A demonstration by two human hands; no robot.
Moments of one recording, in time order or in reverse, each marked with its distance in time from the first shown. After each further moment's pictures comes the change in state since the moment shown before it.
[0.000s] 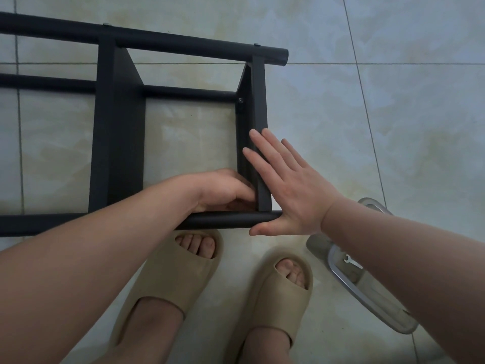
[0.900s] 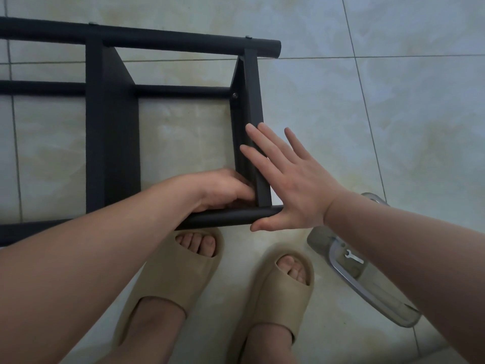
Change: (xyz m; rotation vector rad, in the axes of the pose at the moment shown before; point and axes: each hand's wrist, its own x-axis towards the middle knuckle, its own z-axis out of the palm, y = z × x) left_hand 0.001 0.000 0.001 0.225 0.093 -0.018; right_hand 0.003 0.001 -0.008 -0.056 -0.033 0.000
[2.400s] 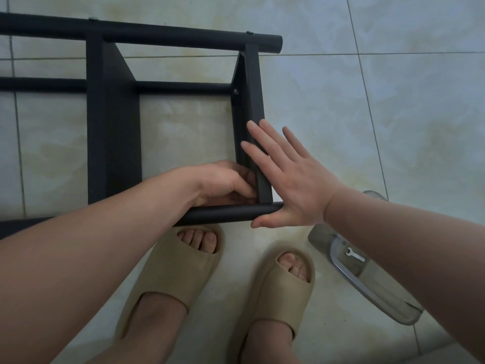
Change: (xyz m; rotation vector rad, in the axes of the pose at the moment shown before) left_hand 0.005 -0.006 -0.005 -0.341 -0.152 0.033; right_hand 0.001 0.002 0.007 0.016 0.027 -0.025
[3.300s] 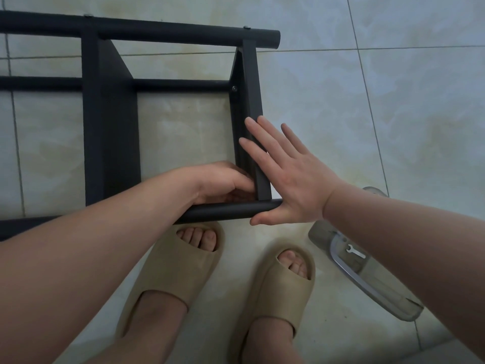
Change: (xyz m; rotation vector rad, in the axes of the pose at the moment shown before) left_hand 0.000 -0.001 0.001 0.069 0.011 -0.015; right_hand 0.000 0.001 0.002 0.027 0.016 0.002
